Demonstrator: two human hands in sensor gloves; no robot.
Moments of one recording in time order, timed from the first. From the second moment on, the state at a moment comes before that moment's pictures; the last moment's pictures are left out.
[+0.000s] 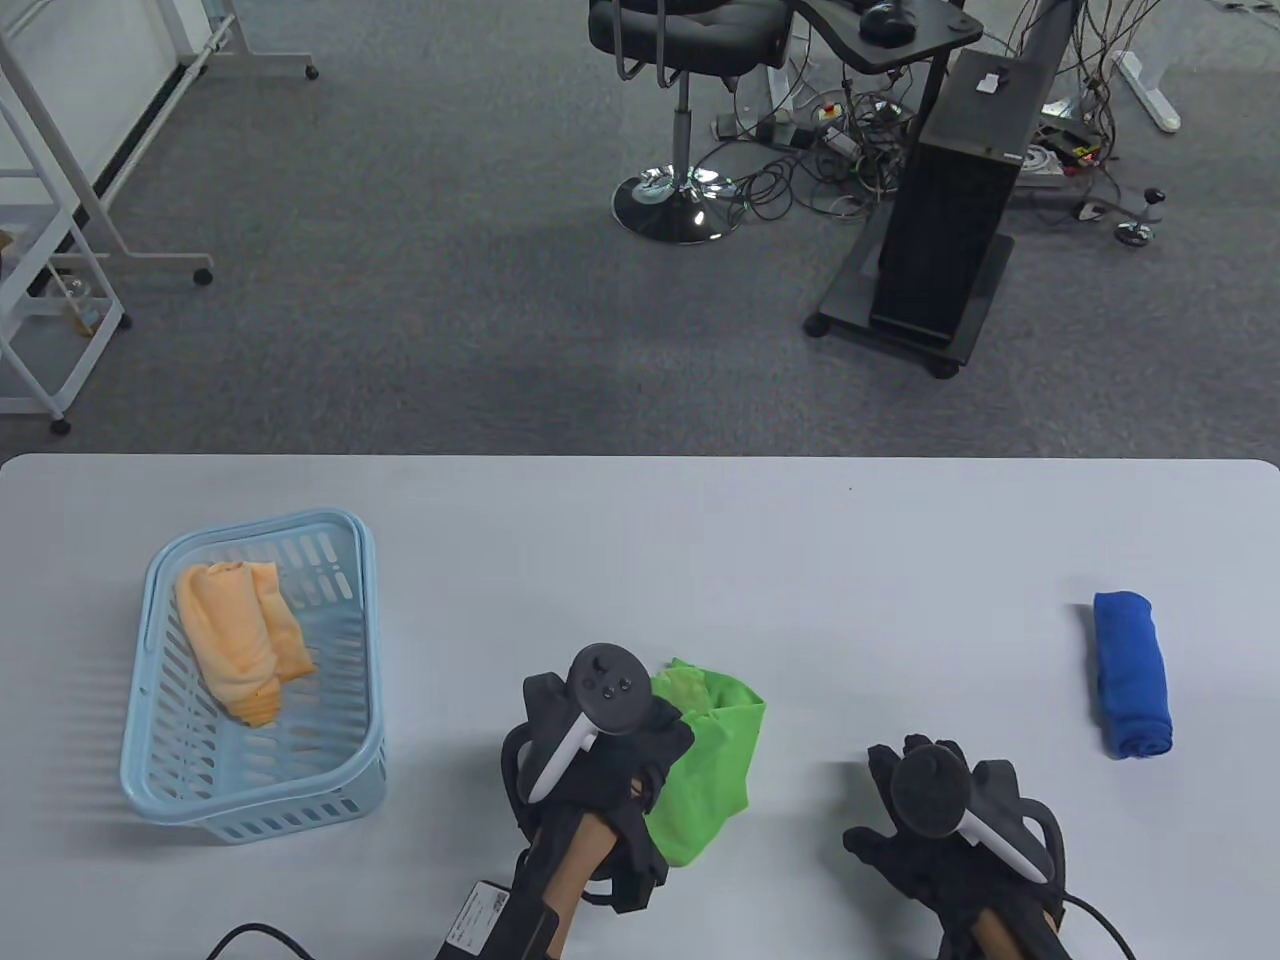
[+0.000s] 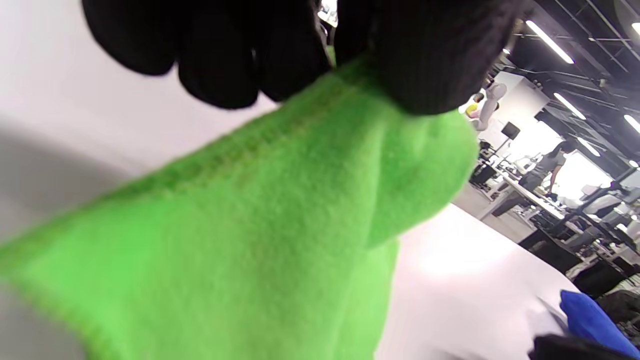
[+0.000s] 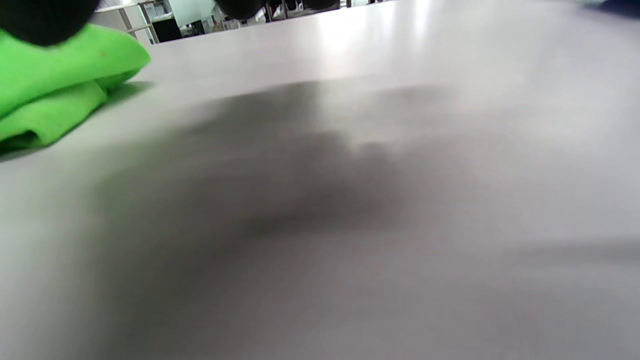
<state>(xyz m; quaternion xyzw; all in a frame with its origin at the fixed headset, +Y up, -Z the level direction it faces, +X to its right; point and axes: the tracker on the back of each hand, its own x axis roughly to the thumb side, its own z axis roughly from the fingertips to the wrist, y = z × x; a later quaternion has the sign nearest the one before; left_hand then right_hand) -0.072 -0.690 -0.294 -0.15 -0.01 0.27 0.95 0.247 -0.763 -0.261 0.01 0.18 0.98 0.09</state>
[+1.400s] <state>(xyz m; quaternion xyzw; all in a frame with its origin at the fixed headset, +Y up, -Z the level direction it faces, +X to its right) -0.089 -0.716 -0.246 -0.03 0.00 0.50 0.86 0.227 -0.715 -0.241 0.00 -0.04 0.93 0.37</state>
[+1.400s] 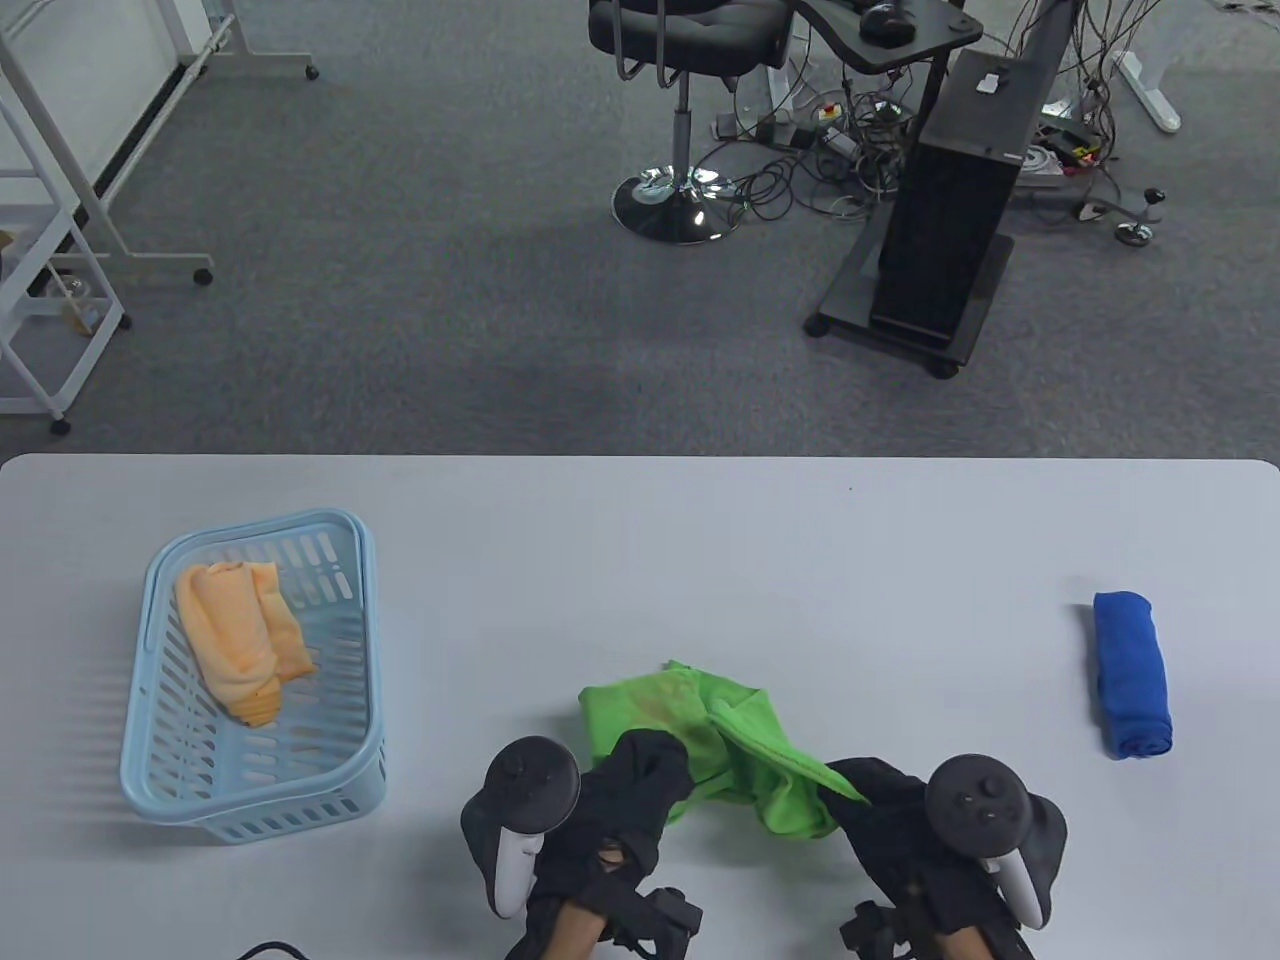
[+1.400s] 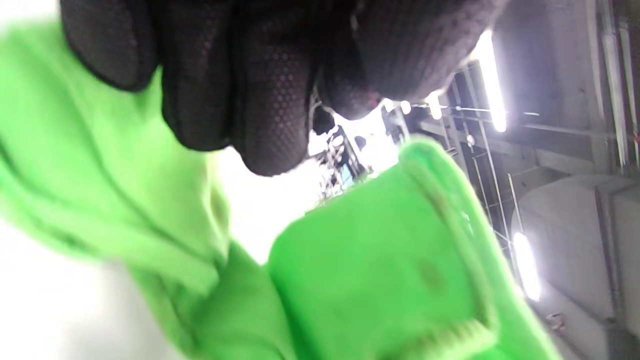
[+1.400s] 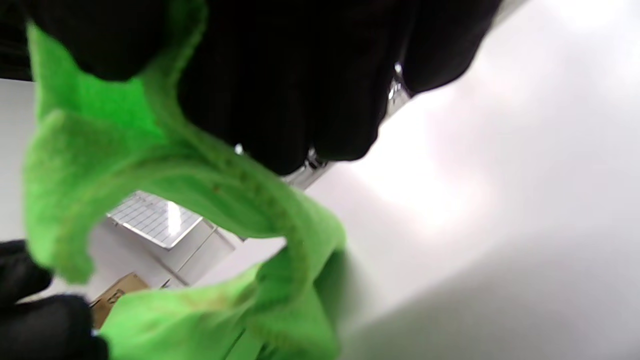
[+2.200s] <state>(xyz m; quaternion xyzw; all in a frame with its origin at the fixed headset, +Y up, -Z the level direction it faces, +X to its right) -0.053 -0.712 -0.239 0.02 -0.13 0.37 0.92 0.194 -0.719 -0.235 0.09 -0.01 0.96 0.28</state>
